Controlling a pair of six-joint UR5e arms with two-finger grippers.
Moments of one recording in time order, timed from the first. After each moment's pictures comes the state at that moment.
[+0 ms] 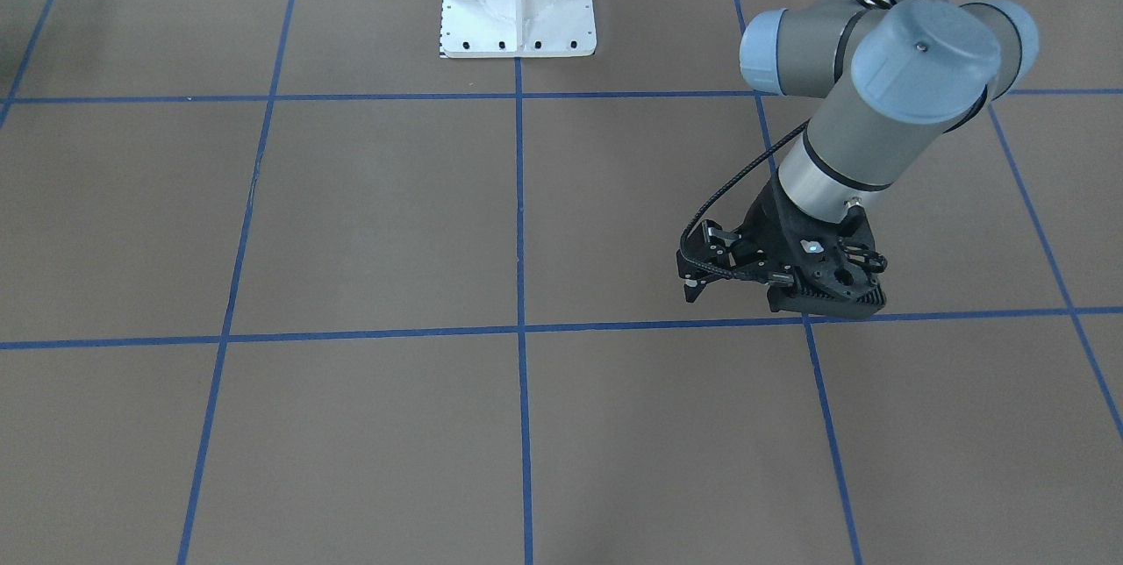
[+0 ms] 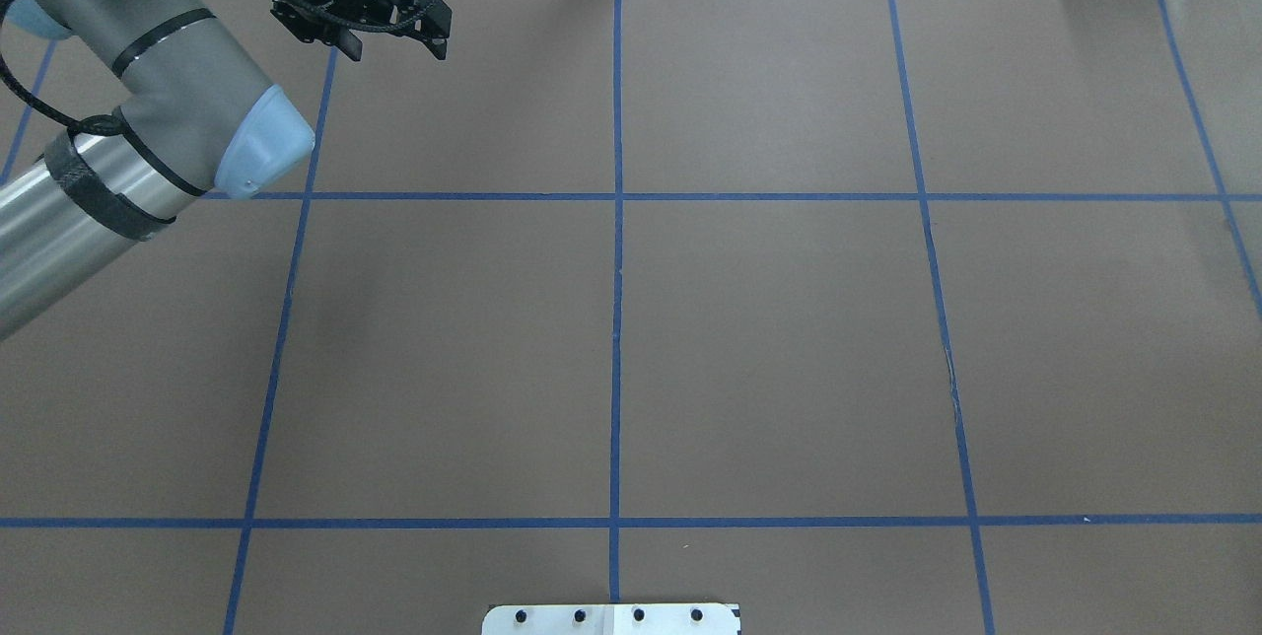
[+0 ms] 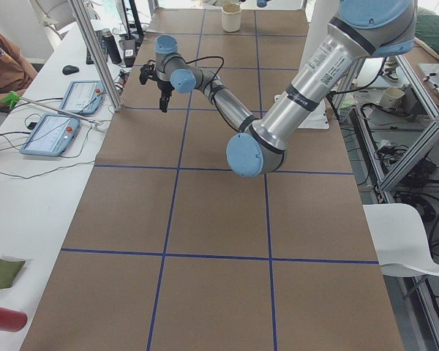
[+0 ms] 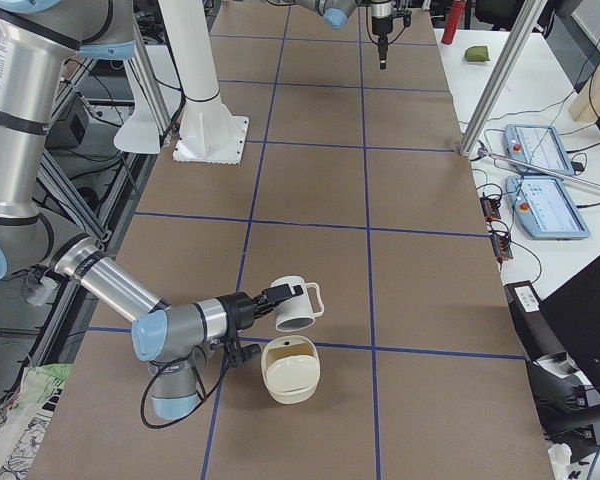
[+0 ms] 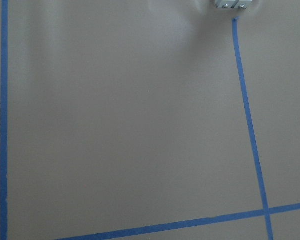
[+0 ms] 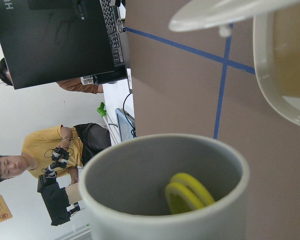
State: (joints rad) left arm -0.96 -2.28 -1.55 -1.73 -2.15 -0.89; right arm 1.58 -1.89 1.23 0.72 2.26 2.56
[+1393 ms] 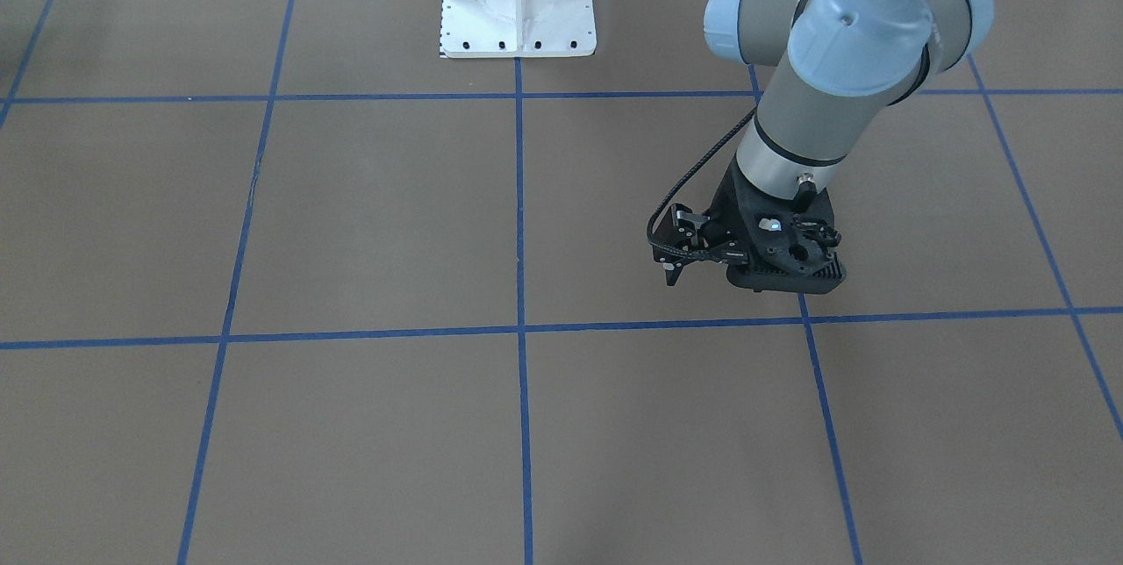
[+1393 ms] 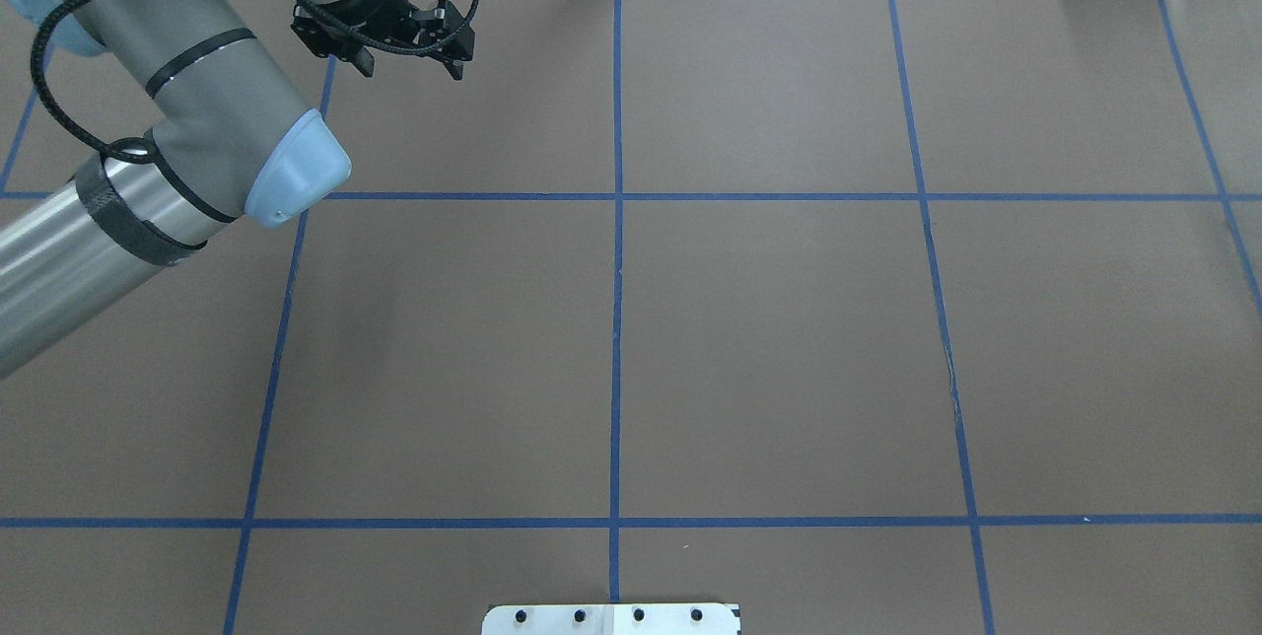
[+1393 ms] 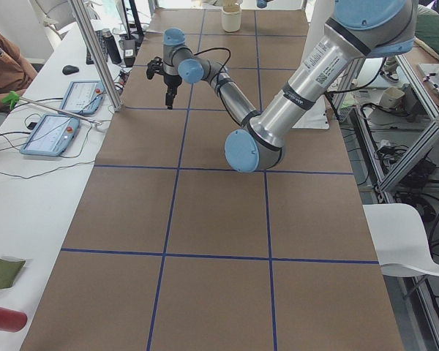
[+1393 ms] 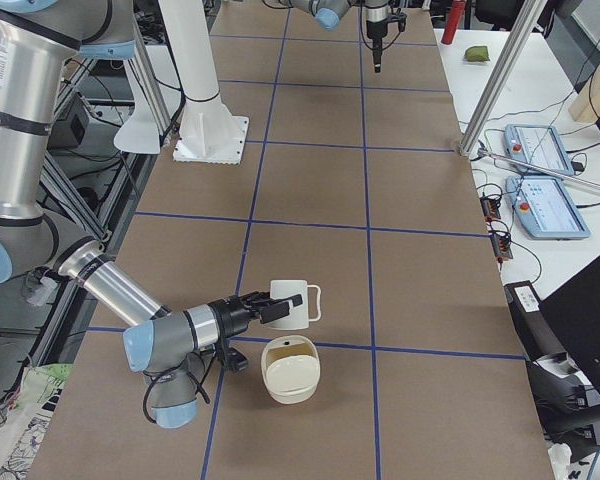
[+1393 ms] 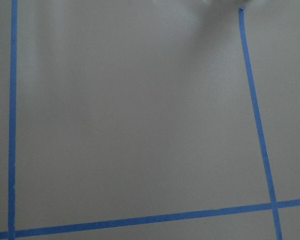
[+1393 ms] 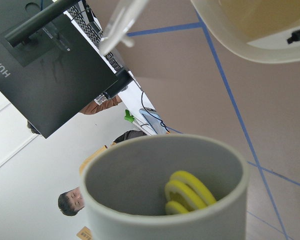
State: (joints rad) left arm -0.91 -2.32 -1.60 -1.58 -2.06 -0.88; right arm 1.59 -1.87 1.16 0.89 2.16 3.10
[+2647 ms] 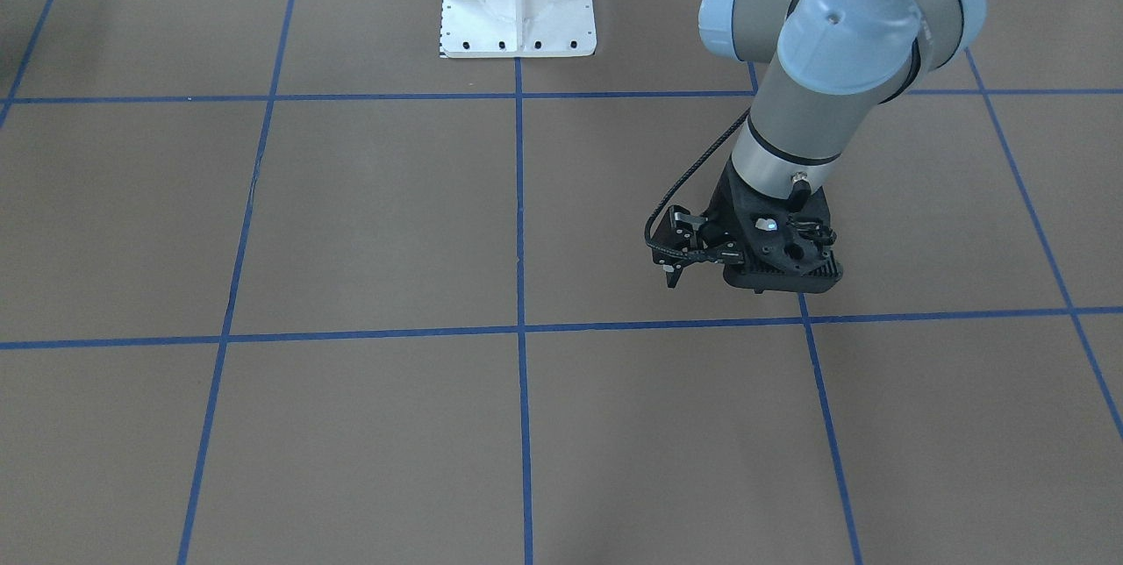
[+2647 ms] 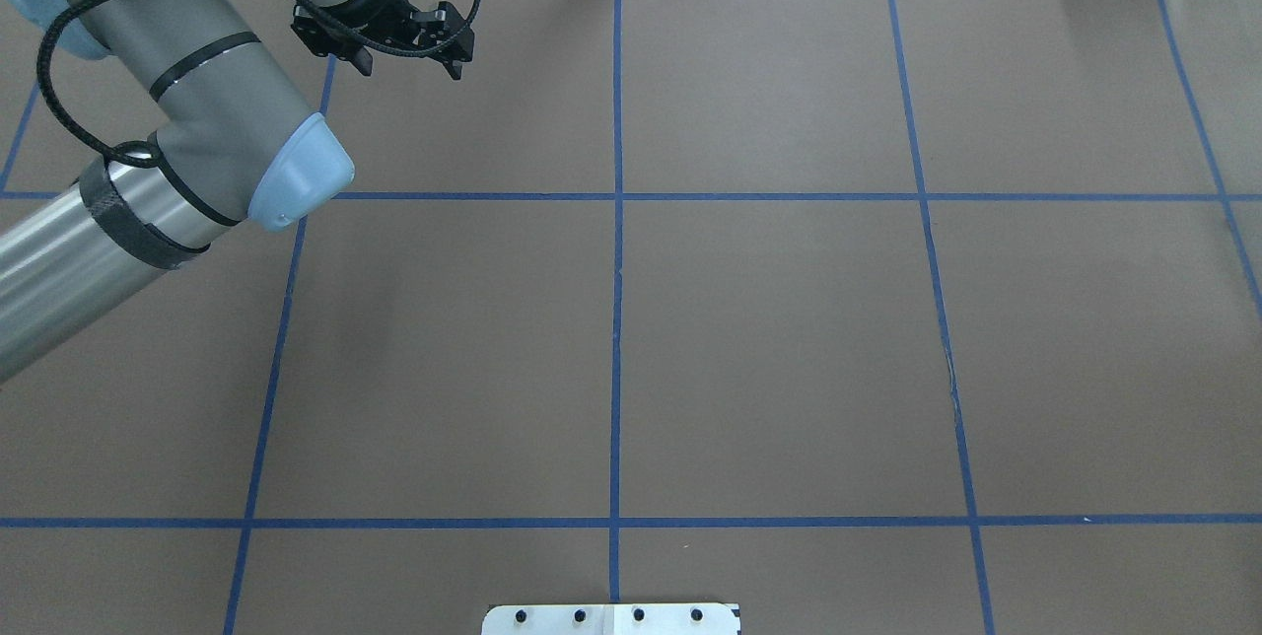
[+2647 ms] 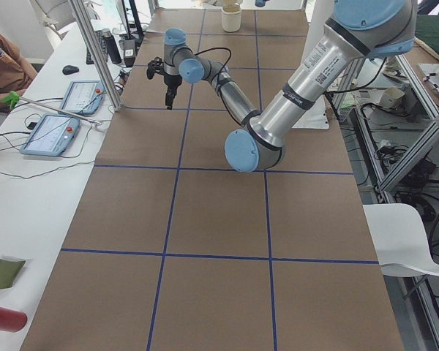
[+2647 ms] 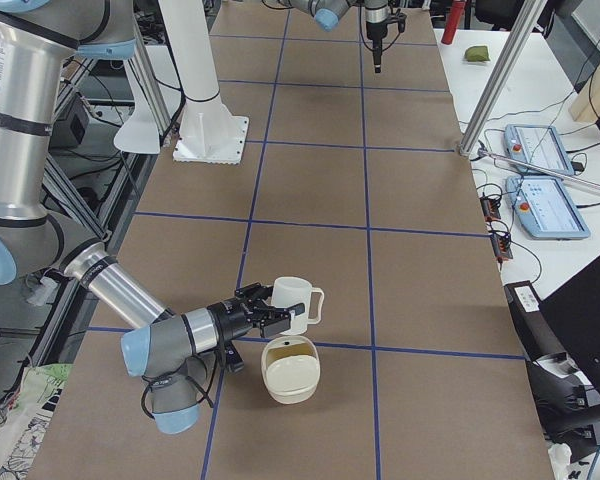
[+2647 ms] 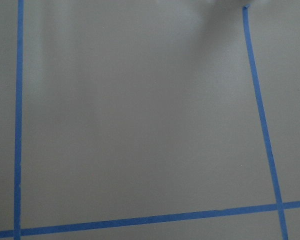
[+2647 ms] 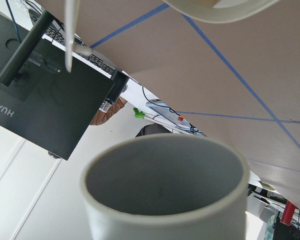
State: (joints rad) left arm -0.90 -2.32 -1.60 -1.57 -2.04 -0.88; right arm 1.63 -1.84 1.14 0.93 2.16 3.44
